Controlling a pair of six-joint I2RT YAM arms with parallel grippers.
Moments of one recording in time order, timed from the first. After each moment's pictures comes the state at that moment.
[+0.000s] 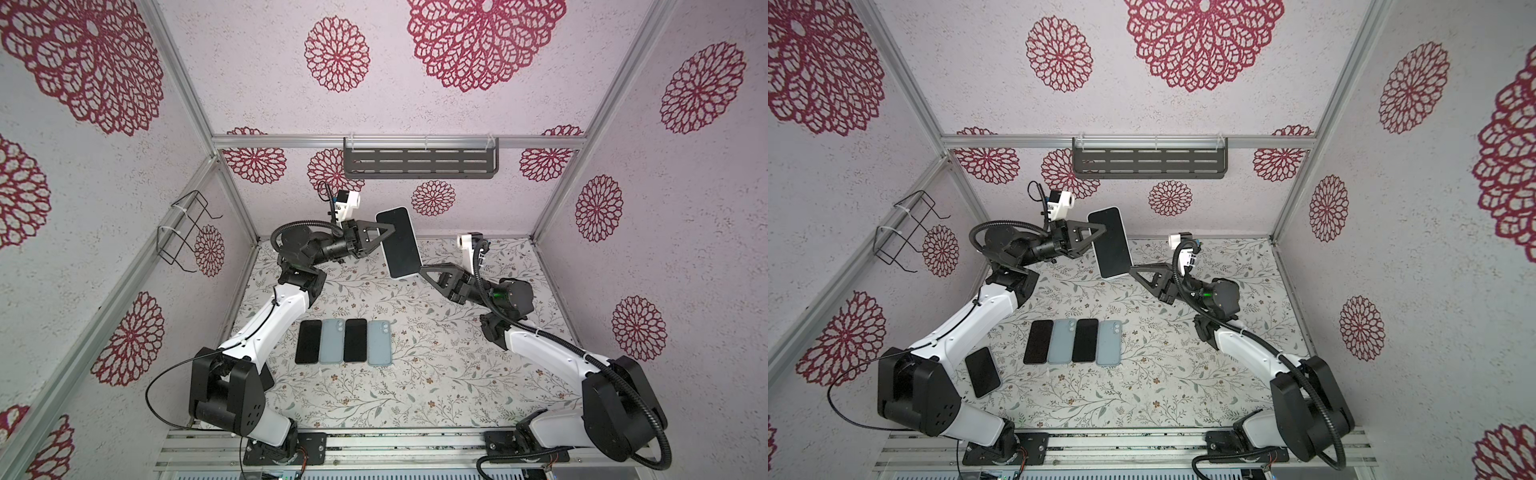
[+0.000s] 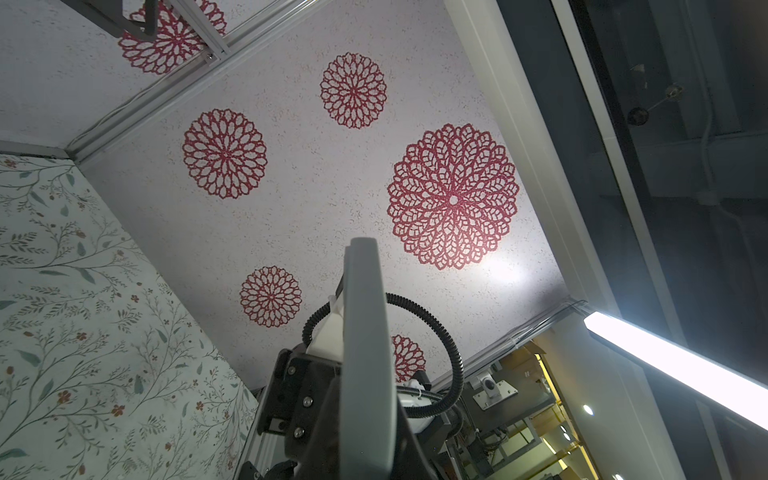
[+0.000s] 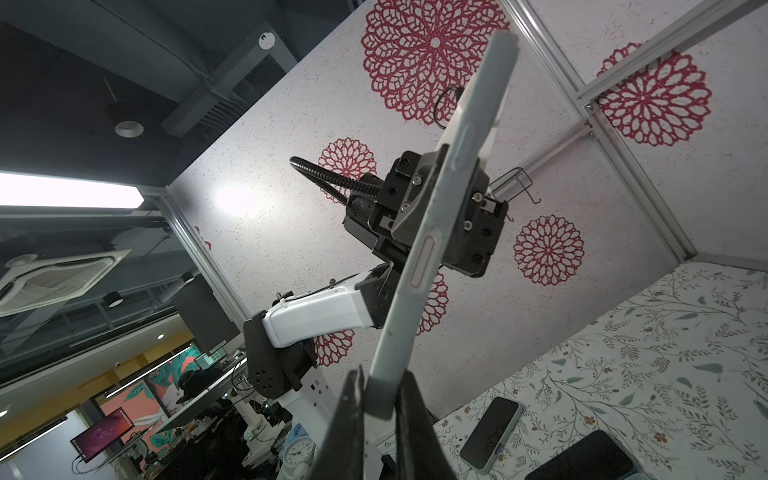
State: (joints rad) left arm -0.31 1.53 1.27 0.77 1.00 -1.49; right arm 0.50 1.40 0.84 1.30 -0.87 1.24
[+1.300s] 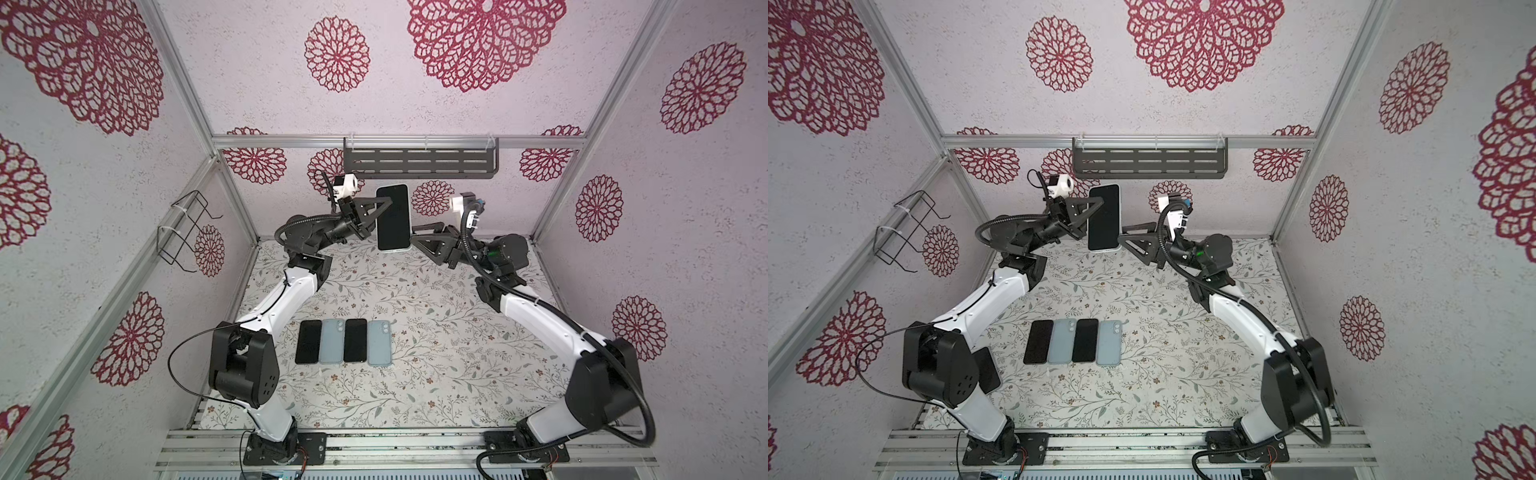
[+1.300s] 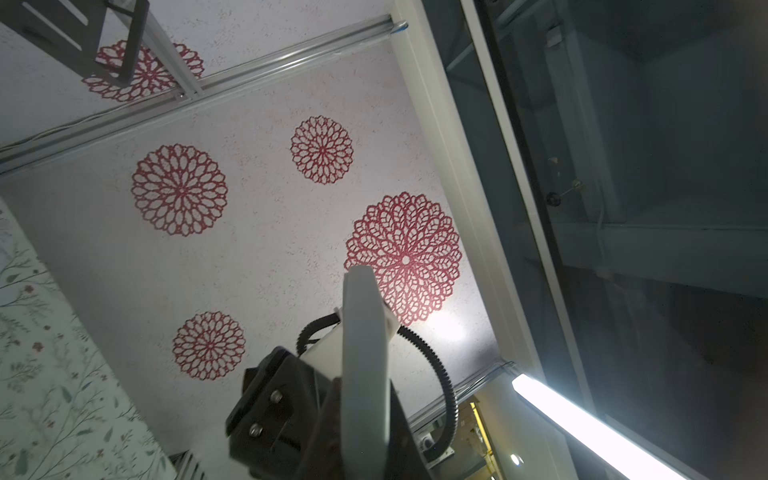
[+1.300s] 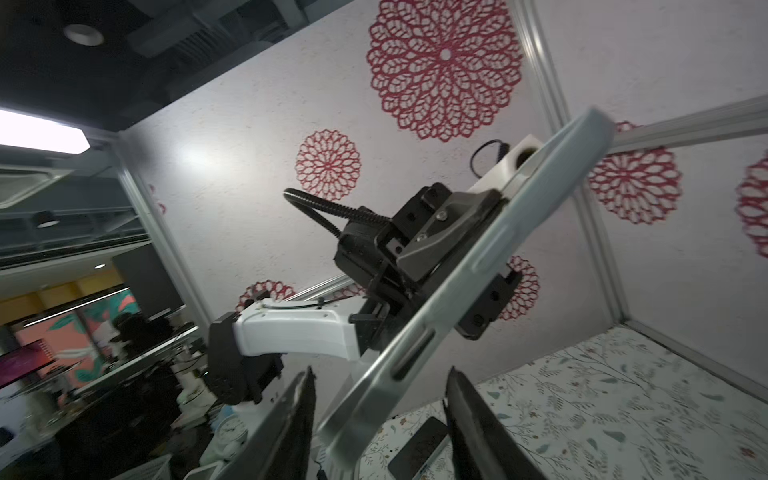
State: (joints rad) left arm -0.31 1.67 1.44 0.83 0.91 -1.70; right arm 0.46 1.43 1.21 0.73 -0.83 0.83
